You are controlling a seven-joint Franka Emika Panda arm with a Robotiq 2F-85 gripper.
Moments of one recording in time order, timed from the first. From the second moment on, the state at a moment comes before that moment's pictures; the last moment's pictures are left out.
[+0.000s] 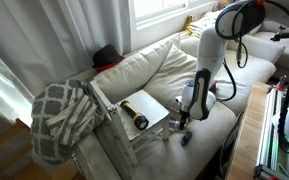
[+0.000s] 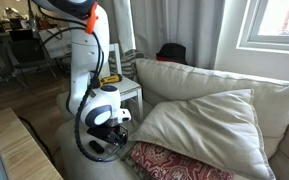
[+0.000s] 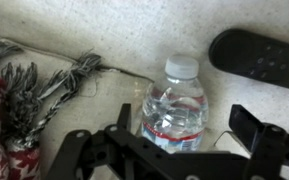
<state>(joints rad) -0.13 1.30 0.10 -2.03 -0.12 3.28 -0.26</state>
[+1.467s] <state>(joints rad) 0.00 1.46 0.03 -1.78 -0.14 3.23 -0.24</state>
